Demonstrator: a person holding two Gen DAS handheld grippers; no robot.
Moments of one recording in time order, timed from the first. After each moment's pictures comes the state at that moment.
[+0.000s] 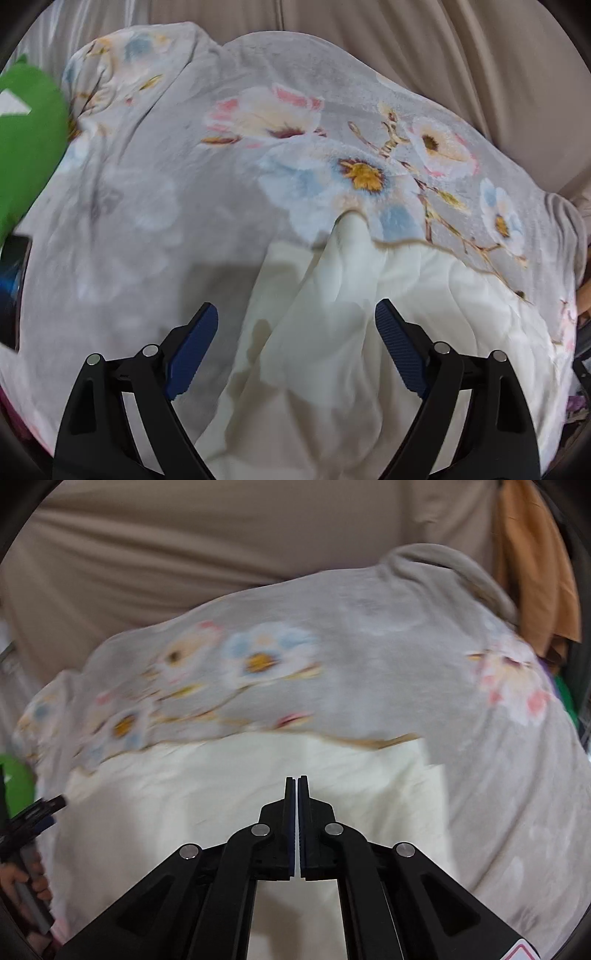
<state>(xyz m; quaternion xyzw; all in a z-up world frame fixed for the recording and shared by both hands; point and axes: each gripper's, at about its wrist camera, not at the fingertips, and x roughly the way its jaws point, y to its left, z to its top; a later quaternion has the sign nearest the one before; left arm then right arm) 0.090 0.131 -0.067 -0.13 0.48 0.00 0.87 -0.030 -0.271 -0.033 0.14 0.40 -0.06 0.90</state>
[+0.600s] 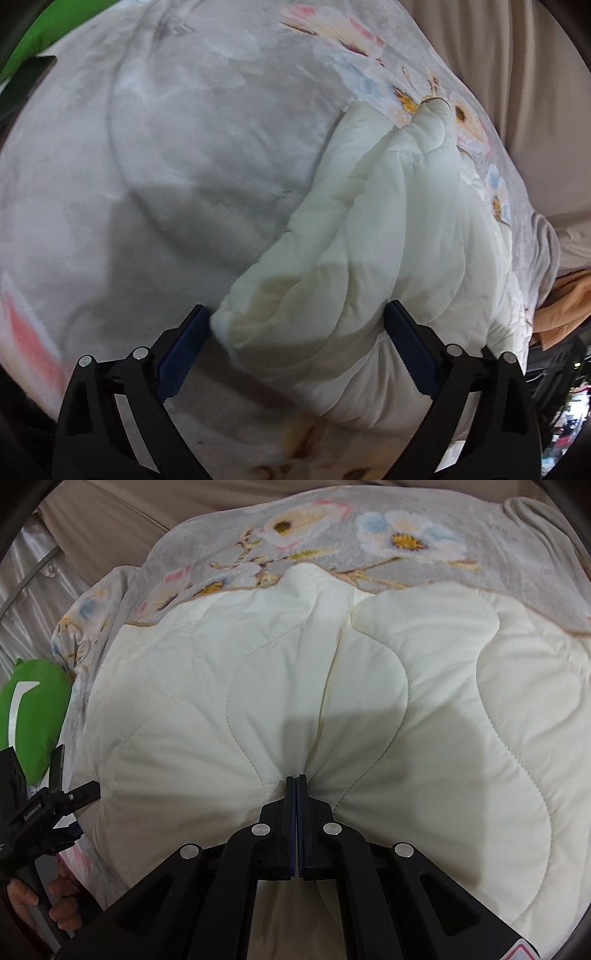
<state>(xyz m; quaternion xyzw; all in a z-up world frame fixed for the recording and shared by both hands) 0.019 0.169 -0.134 -0.28 0.56 -0.02 0.78 0.000 -0.144 -0.123 0.13 0.52 0.06 0.84</state>
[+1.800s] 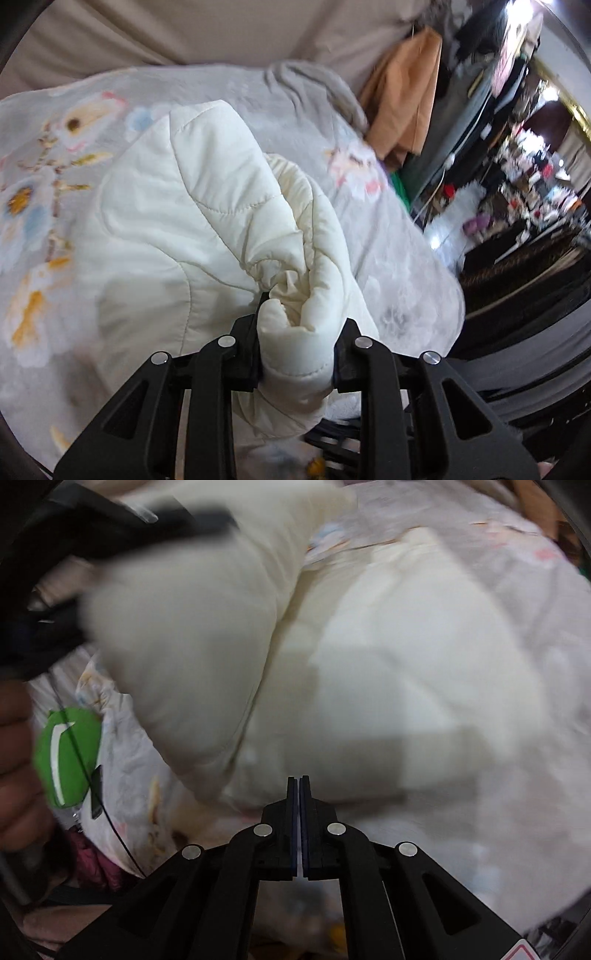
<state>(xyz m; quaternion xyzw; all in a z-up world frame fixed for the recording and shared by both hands) -0.026 -0.172 -0.003 0.00 0.48 -0.42 0.77 -0.181 -0.263 -0.100 0.25 0.47 0.02 0.85</state>
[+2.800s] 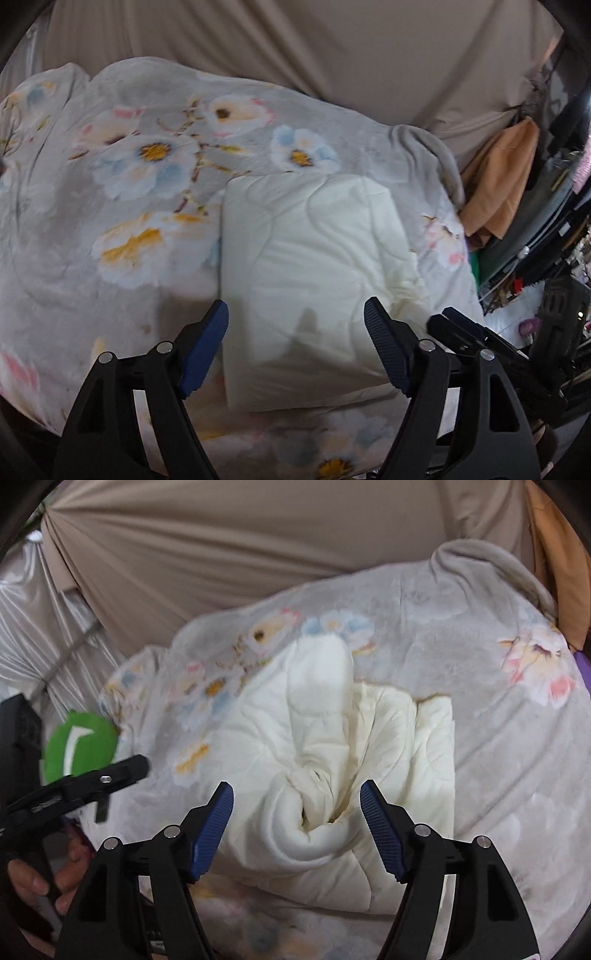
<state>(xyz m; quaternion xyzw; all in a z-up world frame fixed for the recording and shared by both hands) -0.041 -0.062 0.032 -0.11 0.47 -0.19 0.86 -0.129 -0.307 -0.019 0.17 0.41 0.08 0.89</state>
